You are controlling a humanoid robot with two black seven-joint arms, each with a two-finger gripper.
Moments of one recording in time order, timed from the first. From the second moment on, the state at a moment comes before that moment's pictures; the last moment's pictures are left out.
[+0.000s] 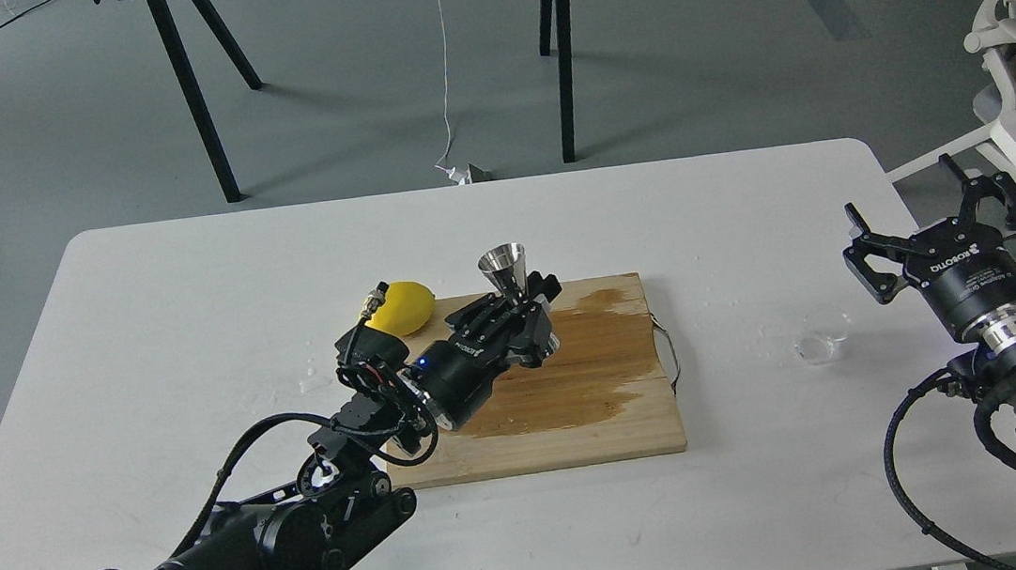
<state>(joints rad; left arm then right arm) -0.56 -0.04 -0.45 -0.70 1.74 0.49 -0.49 0.16 -0.35 1.37 1.01 0.16 0.49 -0.03</state>
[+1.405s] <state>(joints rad) -0.56 -0.04 -0.39 -0.62 1.74 0.49 -0.49 0.15 -0.35 1.37 1.01 0.16 0.49 -0.03</state>
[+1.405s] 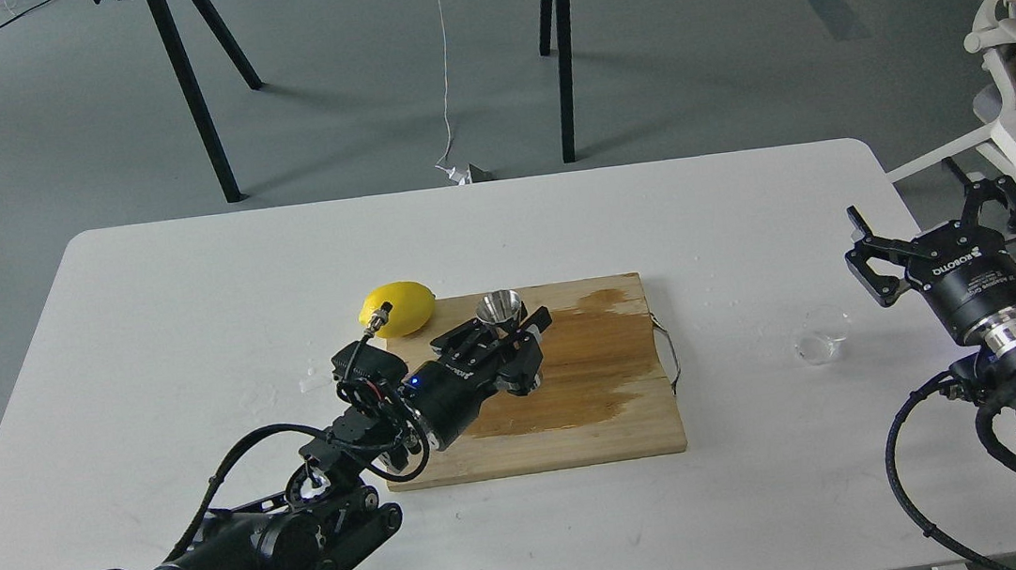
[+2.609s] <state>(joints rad) -0.56 -0.04 -0.40 -0.62 1.74 0.49 -0.49 0.15 -0.35 1.37 1.01 0.16 0.49 -0.03</state>
